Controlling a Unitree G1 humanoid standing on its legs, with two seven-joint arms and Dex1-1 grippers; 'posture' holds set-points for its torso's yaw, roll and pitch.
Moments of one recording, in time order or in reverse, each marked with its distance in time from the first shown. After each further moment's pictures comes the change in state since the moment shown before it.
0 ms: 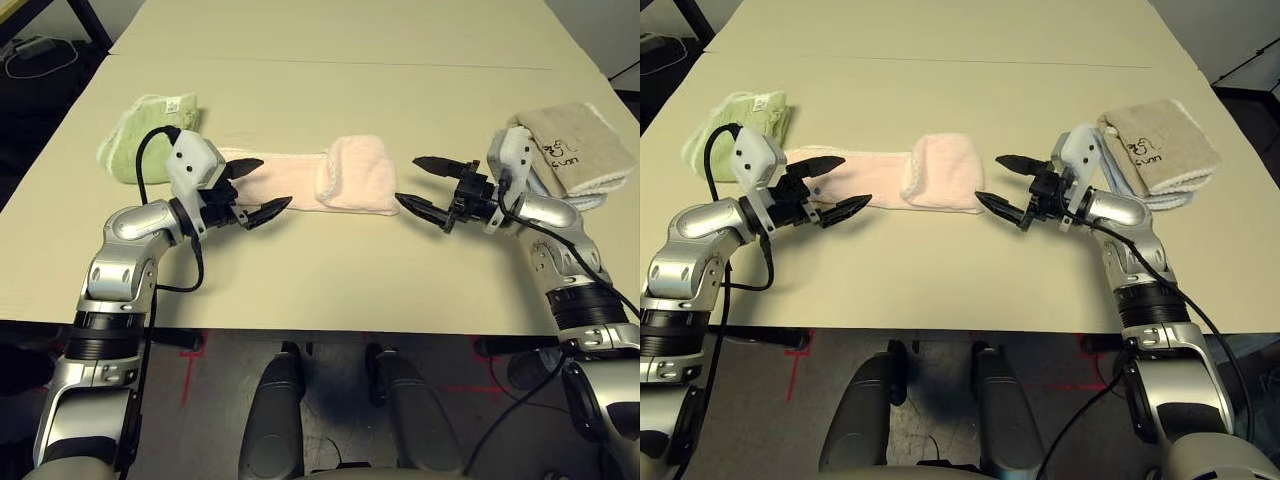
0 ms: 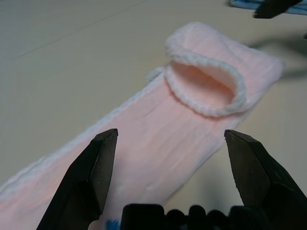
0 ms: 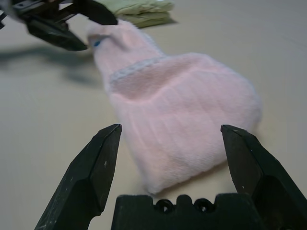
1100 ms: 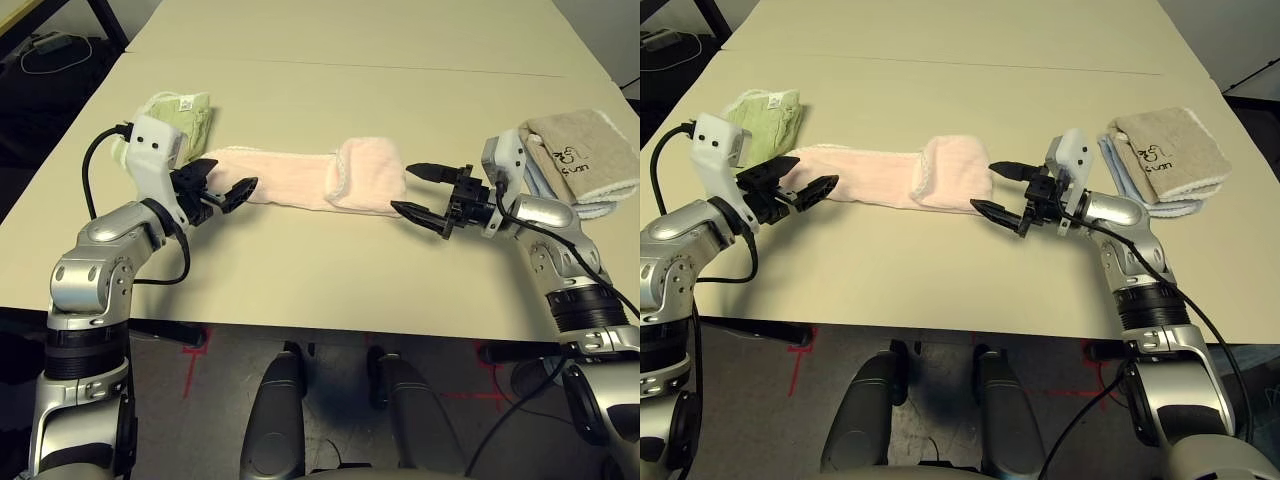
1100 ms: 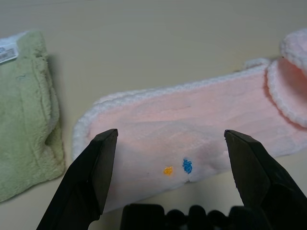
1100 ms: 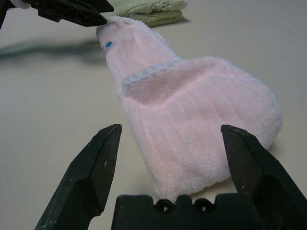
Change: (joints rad) left arm 0.037 -0.012 0.154 -0.231 -0.113 0.473 0.336; right arm 0.012 -0.002 -0.001 -0.045 -0.004 0.055 -0.012
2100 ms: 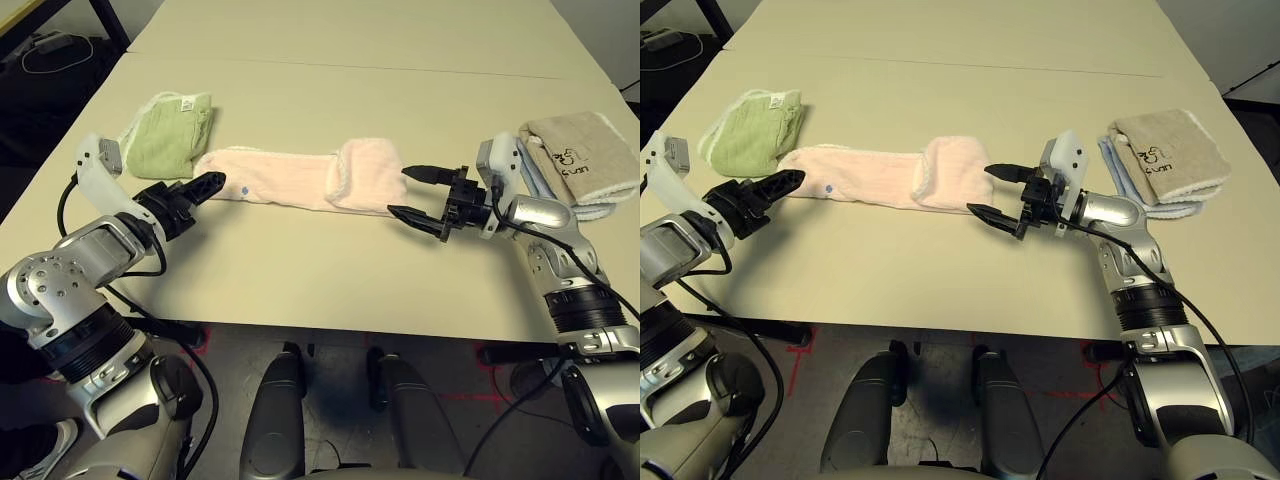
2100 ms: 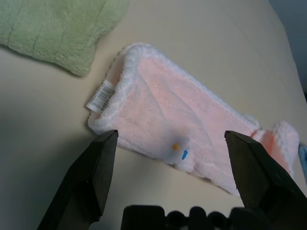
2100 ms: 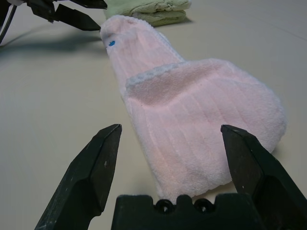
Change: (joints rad) left arm -0.236 -0.335 0.628 0.007 -0.243 0.721 0.380; right arm 0.002 0.004 0.012 -0.009 -0.008 -0.010 -0.001
